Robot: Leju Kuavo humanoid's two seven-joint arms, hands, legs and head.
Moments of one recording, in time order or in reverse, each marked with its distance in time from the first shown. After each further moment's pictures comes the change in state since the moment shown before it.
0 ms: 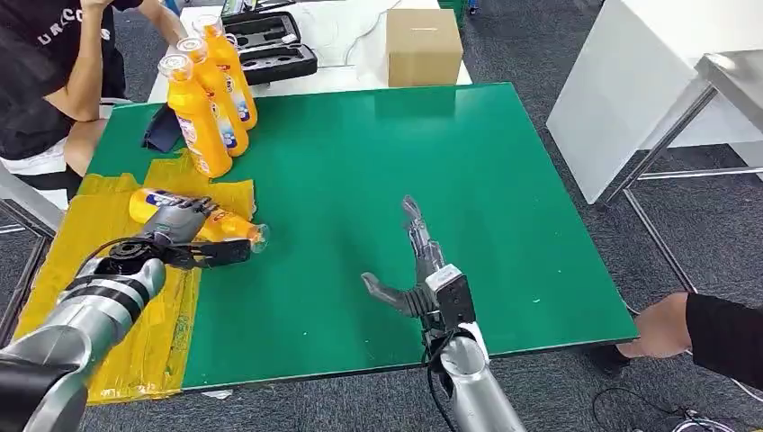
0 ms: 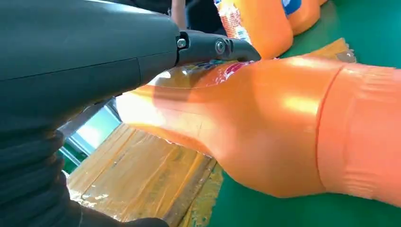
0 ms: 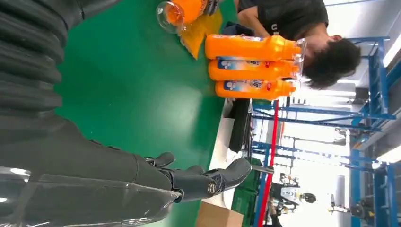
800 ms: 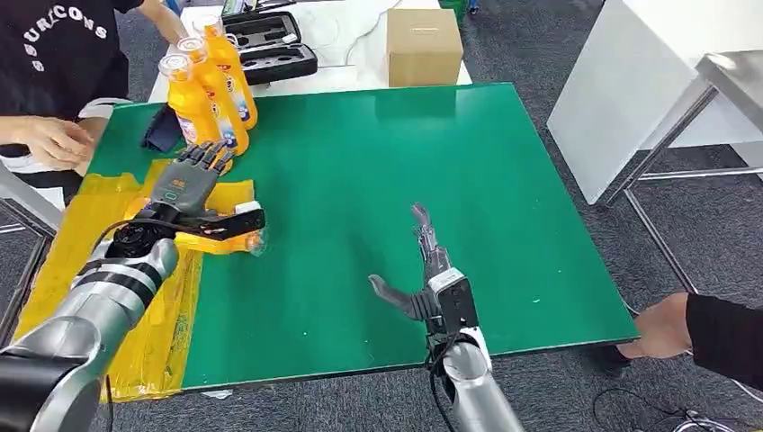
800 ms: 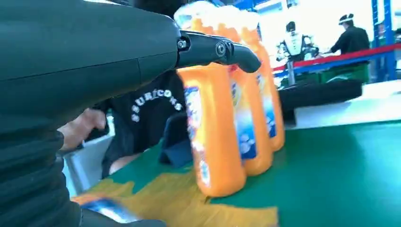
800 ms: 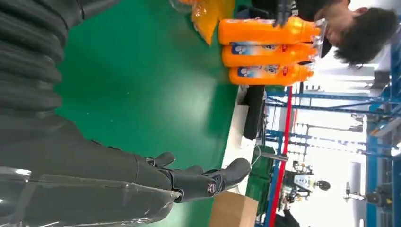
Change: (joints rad) left arm -0.020 -0.053 0.075 -0.134 0.025 0.247 -0.130; right arm 0.024 0.000 -0.026 0.006 0.019 -0.040 0.008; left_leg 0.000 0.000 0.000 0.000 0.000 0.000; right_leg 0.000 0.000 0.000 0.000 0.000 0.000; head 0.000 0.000
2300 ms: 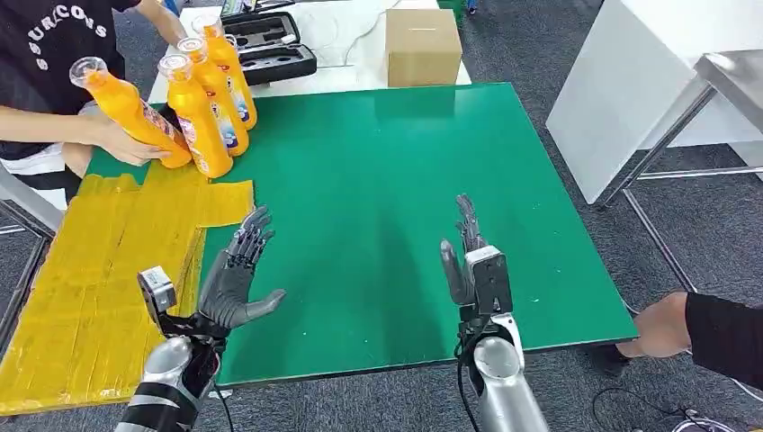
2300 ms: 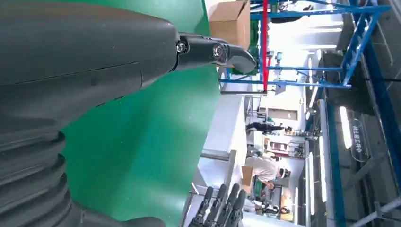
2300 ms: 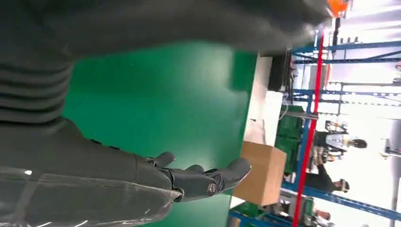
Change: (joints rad) left arm 0.656 -0.172 0.172 -0.699 1.383 -0.813 -0.296; right arm 0.021 -0.046 -0.092 -0.154 0.005 -0.048 0.216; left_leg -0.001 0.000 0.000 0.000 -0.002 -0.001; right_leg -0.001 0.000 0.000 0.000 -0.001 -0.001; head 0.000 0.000
